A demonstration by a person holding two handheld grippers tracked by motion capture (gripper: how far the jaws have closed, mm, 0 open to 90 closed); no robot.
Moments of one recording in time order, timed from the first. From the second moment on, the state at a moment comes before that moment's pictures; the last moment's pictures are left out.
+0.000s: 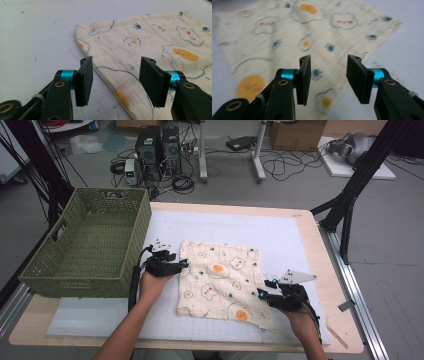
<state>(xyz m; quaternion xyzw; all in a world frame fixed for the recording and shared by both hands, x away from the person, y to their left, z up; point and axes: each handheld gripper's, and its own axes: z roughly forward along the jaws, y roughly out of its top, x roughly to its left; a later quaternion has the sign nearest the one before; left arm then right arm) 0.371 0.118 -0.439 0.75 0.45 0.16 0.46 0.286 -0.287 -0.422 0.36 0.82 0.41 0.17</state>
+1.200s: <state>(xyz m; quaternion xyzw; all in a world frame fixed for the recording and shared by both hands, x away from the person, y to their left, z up) 0.354 0.096 -0.450 0.81 0.39 0.14 0.42 0.381 -0.290 -0.434 0.48 0.76 0.36 0.25</state>
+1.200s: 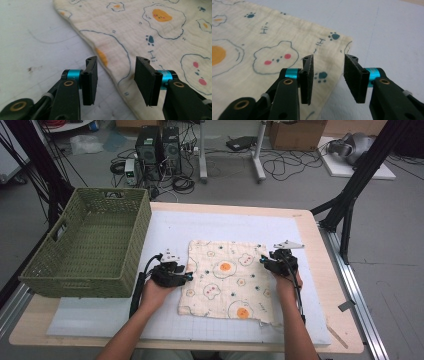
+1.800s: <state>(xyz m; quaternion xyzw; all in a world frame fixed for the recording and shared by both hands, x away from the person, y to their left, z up) 0.354 0.133 -0.449 0.78 0.45 0.18 0.41 0.347 -0.274 -0.441 0.44 0.79 0.39 0.17</state>
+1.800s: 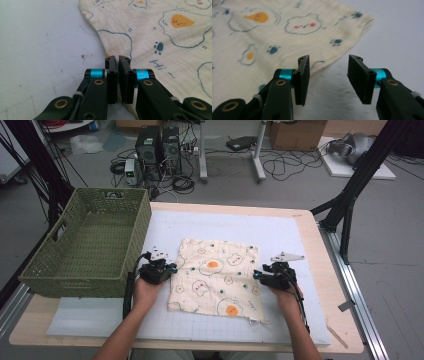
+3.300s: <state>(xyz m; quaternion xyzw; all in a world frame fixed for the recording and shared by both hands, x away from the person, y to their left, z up) 0.294 0.123 -0.446 0.84 0.34 0.16 0.40 0.293 -0.274 -0.434 0.41 0.80 0.39 0.21</state>
